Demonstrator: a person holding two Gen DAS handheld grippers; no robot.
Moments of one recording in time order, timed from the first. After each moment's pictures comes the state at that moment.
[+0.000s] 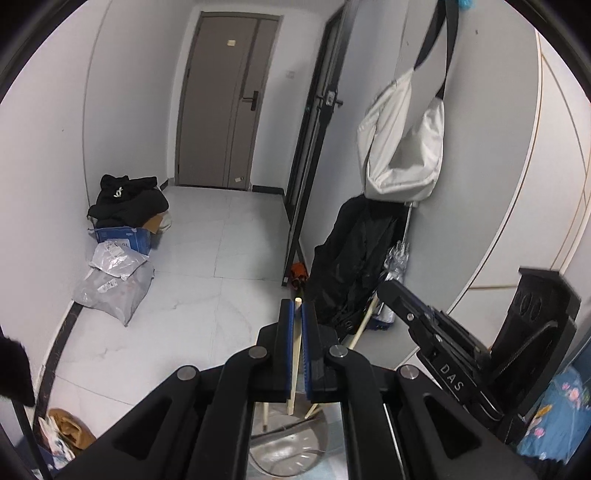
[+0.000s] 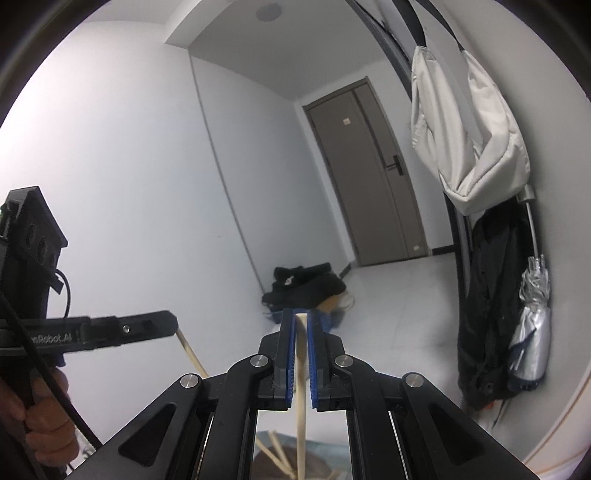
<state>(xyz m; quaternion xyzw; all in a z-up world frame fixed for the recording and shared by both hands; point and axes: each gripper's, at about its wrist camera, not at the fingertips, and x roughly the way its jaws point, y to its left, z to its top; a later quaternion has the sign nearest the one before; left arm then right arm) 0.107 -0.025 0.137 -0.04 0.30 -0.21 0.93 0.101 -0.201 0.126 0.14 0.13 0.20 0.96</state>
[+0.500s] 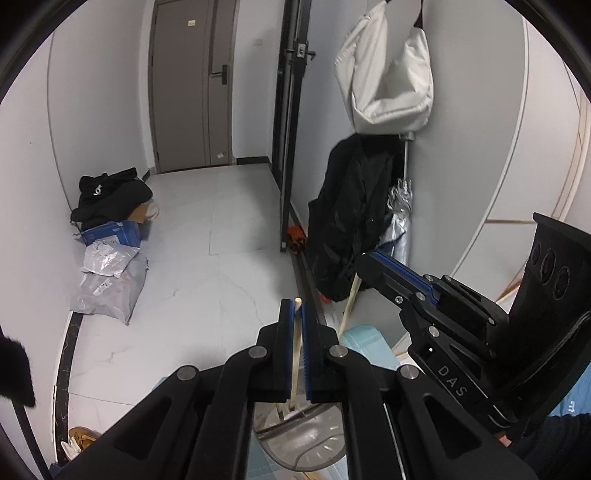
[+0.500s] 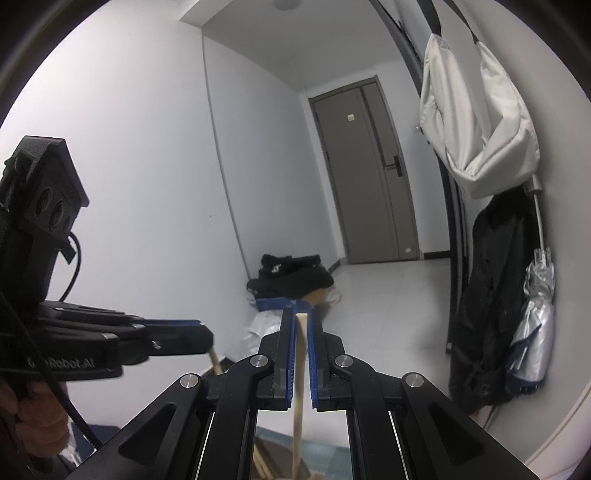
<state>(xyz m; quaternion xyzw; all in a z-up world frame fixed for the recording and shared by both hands) 0.119 -0.043 0.089 0.03 0.35 -0.24 0.91 0.106 -0.183 0.081 0.09 0.14 0.19 0.97</state>
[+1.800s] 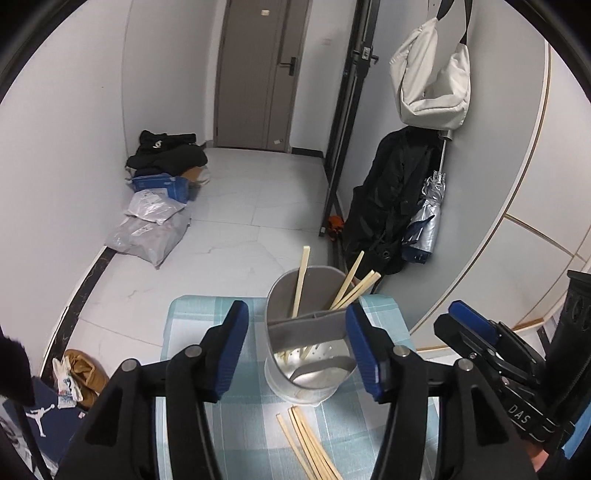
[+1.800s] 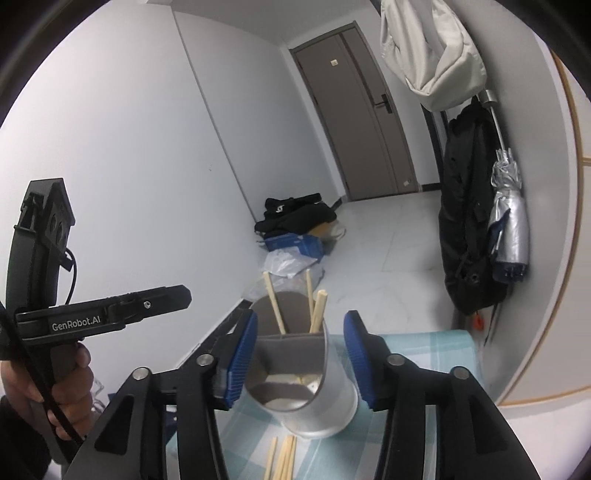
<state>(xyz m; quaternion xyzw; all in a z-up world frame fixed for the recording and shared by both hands) 0.041 -0.021 0.059 -0.04 0.36 -0.13 0.92 0.005 -0.208 0.047 0.13 0.26 0.20 0.94</state>
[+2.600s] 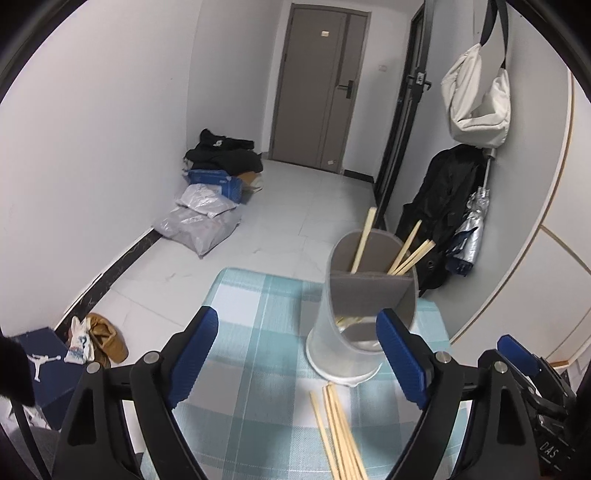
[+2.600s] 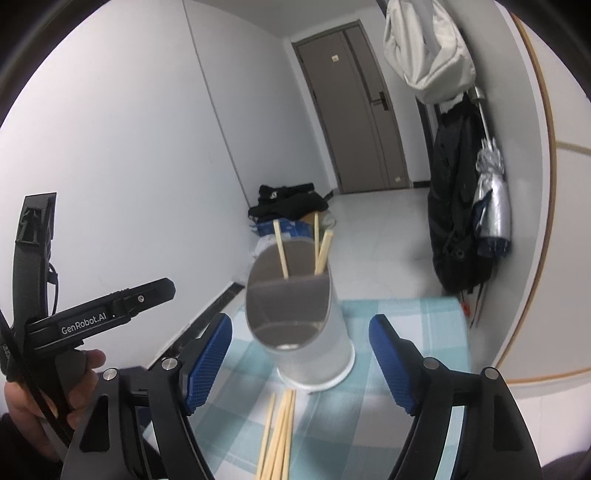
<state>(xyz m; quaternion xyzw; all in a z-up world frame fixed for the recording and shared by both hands) -0.007 0.009 0.004 -0.08 0.32 -0.02 0.94 -0.045 -0.195 0.017 0.10 0.28 0.18 0.94</state>
